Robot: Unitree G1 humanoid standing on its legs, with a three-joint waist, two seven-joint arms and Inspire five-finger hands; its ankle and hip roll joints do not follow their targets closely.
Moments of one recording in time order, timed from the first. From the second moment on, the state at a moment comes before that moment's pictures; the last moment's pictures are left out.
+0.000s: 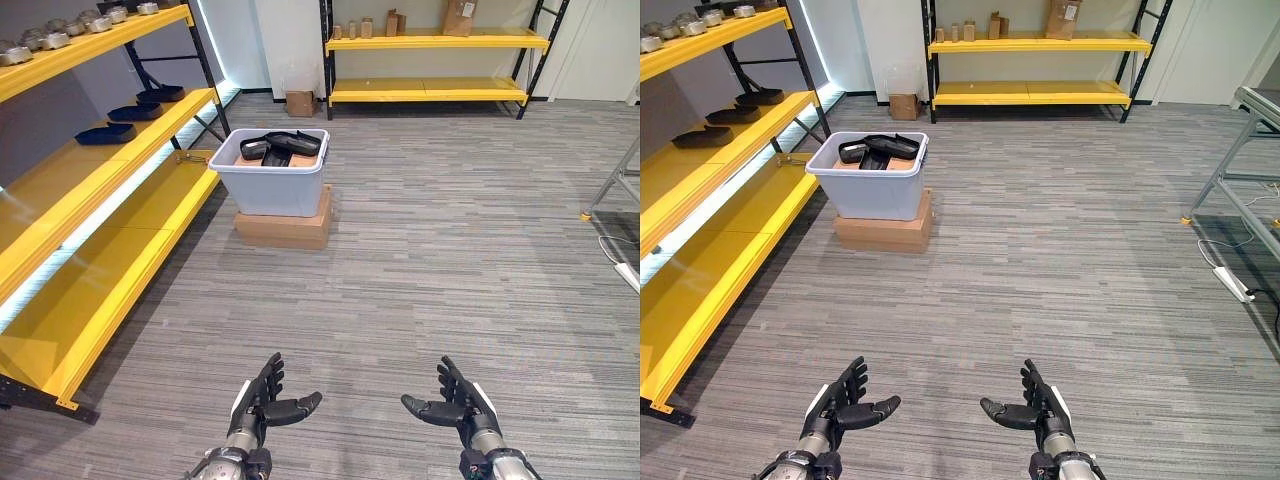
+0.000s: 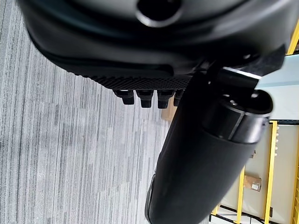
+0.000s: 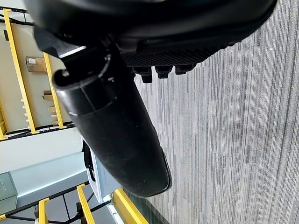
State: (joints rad) left arm 0.34 0.26 -0.17 0.24 -0.34 -0.08 0.00; right arm 0.31 -0.29 0.15 0.29 0.36 -0.10 -0.01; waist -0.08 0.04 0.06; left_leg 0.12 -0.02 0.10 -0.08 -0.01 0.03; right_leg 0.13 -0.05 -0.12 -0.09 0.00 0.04
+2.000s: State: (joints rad) left arm 0.02 0.31 -0.20 0.34 -0.38 -0.13 0.17; right arm -0.01 -0.23 0.24 0.43 0.44 -0.14 -0.12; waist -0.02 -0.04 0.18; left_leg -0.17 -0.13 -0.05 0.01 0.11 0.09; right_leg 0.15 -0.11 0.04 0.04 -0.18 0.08
